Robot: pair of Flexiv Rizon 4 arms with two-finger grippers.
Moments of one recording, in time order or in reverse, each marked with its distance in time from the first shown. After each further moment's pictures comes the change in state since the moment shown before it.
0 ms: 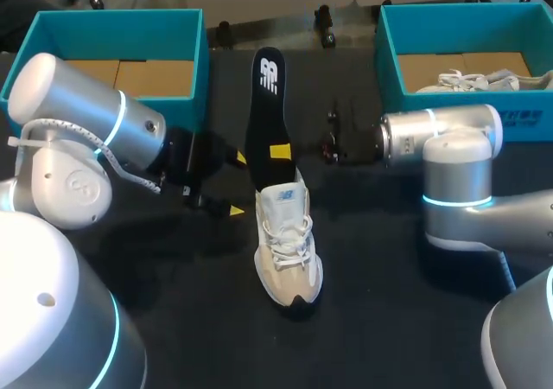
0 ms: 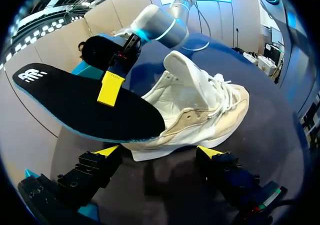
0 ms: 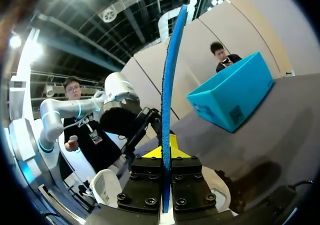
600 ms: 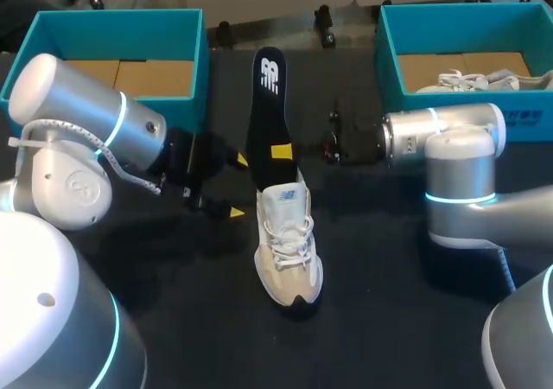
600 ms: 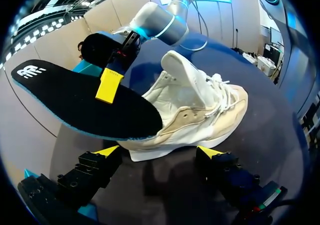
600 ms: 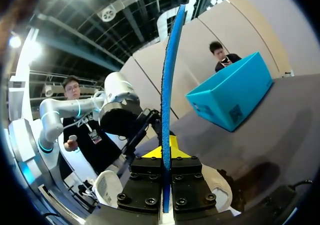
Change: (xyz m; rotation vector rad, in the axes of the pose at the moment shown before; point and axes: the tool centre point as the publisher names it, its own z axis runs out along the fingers) left arm 0.003 0.000 0.001 0.000 0.008 -0.002; right arm 0.003 0.001 -0.003 0.010 -0.010 0.002
